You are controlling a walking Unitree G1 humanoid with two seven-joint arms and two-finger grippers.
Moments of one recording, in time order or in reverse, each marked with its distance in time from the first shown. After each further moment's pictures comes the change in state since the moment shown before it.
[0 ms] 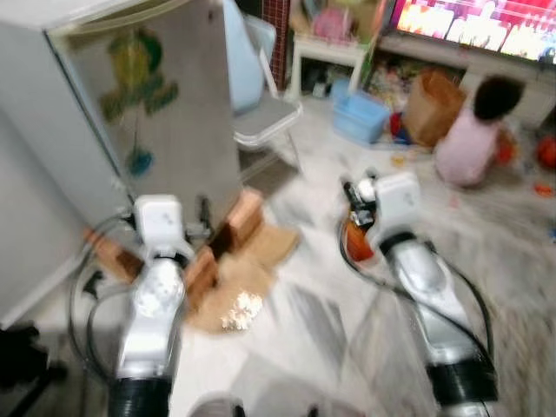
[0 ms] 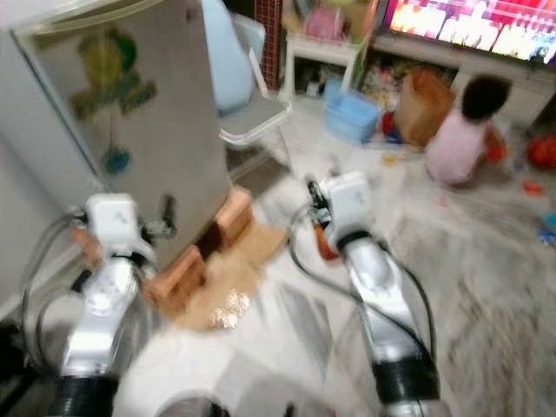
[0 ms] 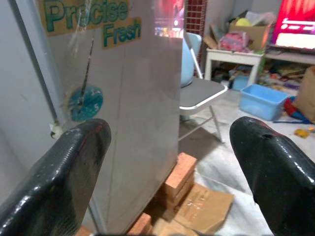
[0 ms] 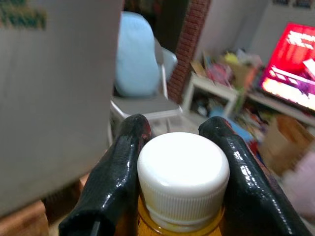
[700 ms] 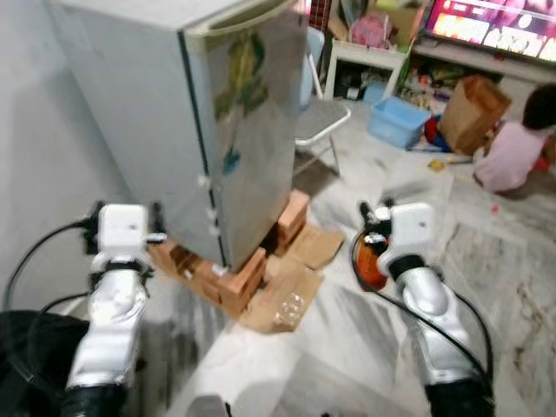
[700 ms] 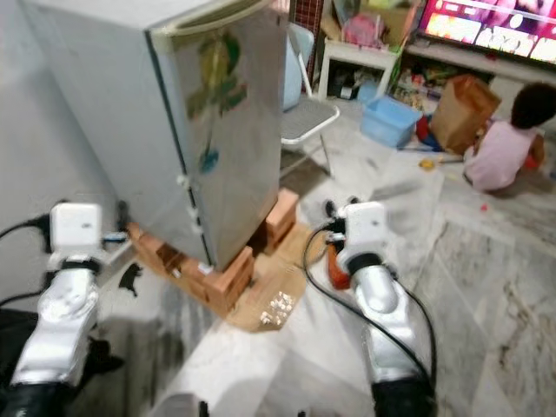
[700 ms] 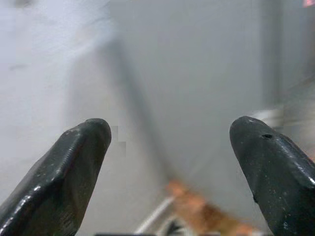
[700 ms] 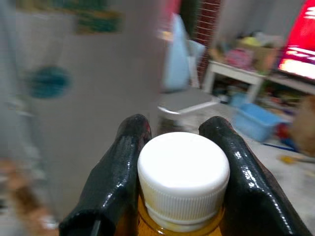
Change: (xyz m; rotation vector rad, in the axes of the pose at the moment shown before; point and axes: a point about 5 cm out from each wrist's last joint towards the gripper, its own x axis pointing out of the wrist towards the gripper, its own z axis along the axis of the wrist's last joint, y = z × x) left arm -0.010 0.068 -0.007 0.271 0.006 0.206; right arm -0.016 0.000 -0.017 0.069 0.040 -0.072
